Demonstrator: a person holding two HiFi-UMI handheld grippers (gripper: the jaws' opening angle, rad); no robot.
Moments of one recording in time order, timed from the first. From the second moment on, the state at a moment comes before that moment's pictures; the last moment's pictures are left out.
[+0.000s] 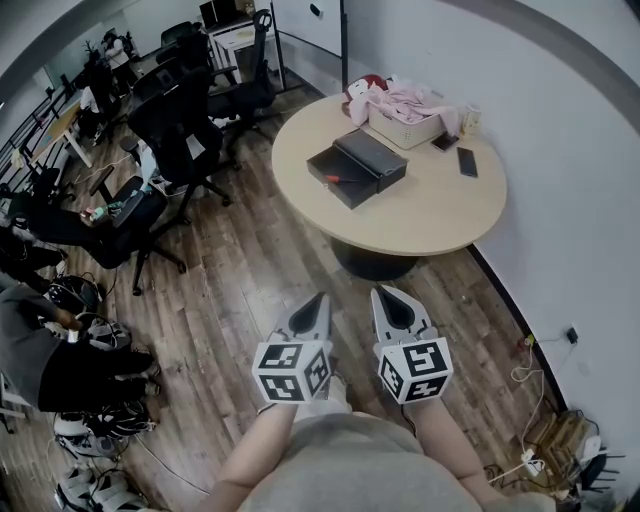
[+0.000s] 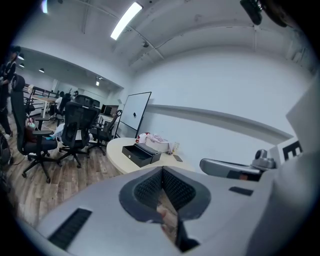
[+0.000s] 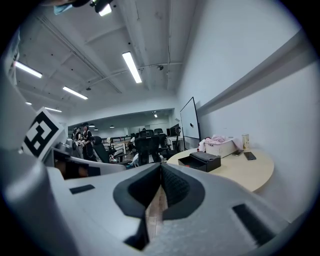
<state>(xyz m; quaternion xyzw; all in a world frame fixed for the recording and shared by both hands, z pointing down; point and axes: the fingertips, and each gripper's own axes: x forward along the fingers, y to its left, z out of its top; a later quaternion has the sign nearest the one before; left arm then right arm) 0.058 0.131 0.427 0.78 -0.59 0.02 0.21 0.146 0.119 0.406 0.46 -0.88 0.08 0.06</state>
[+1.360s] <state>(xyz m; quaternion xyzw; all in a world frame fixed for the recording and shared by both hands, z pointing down) -0.042 -0.119 0.444 0.79 -0.56 0.03 0.24 0.035 -0.134 0.399 0.45 -0.89 0.08 0.09</state>
